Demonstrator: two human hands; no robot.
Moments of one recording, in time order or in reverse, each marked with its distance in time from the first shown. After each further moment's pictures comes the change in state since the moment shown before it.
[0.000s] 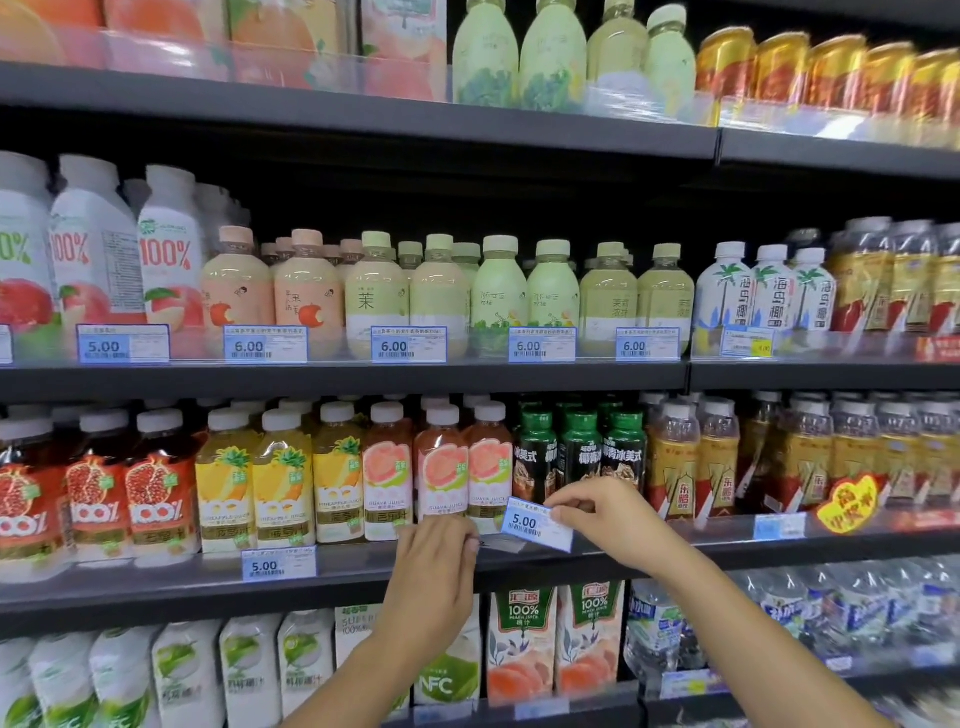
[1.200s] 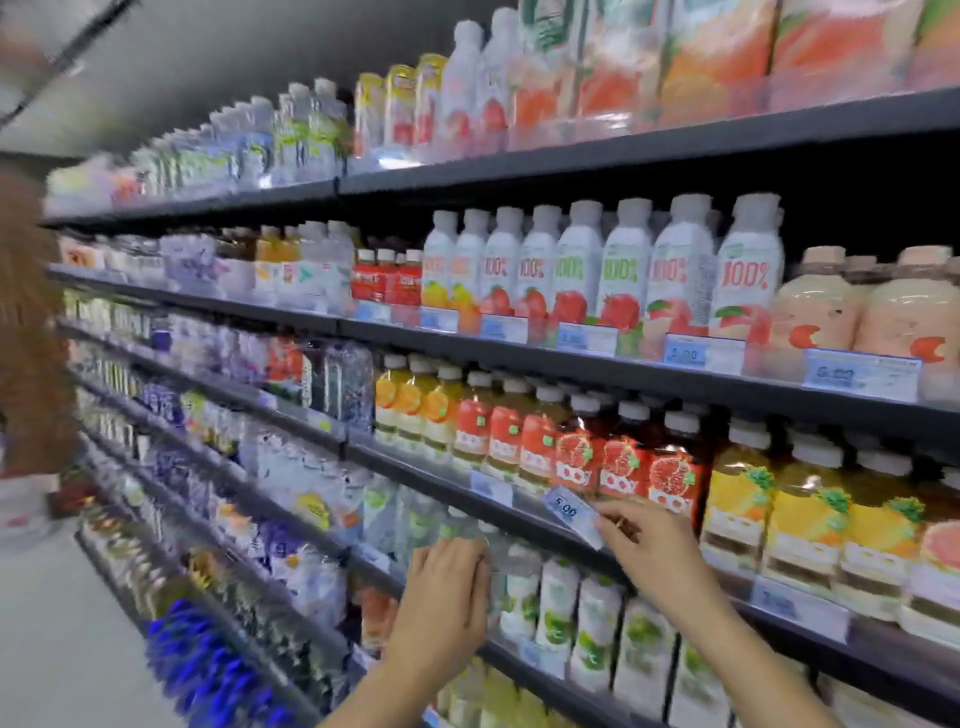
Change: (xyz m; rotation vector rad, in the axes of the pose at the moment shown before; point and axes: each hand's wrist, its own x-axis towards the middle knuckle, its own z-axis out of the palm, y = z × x) left_hand -0.231 -0.210 -0.336 0.522 0.174 -0.486; right_hand 0.038 -0.341 0.312 0.251 -0.075 -0.507
